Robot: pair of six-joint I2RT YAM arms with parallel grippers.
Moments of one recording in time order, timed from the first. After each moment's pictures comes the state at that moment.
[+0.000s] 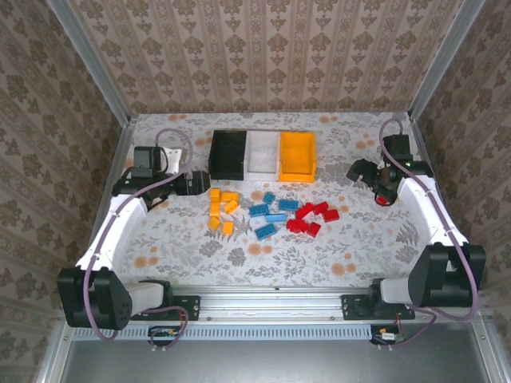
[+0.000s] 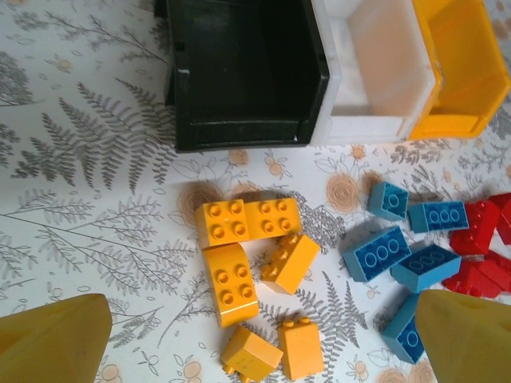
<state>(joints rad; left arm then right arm) -0.14 1.21 0.98 -0.63 0.42 -0.11 -0.09 1.35 1.10 -0.82 -0.08 0.50</state>
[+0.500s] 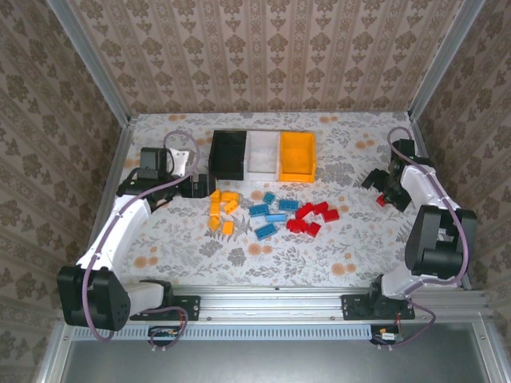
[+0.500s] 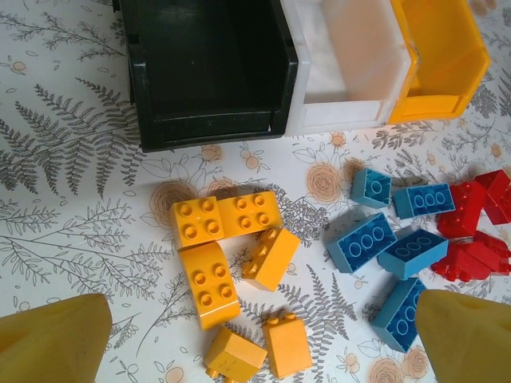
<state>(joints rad) -0.18 1.21 0.97 -0.61 0.43 -0.09 -0.23 1.58 1.10 -0.83 0.02 0.51</state>
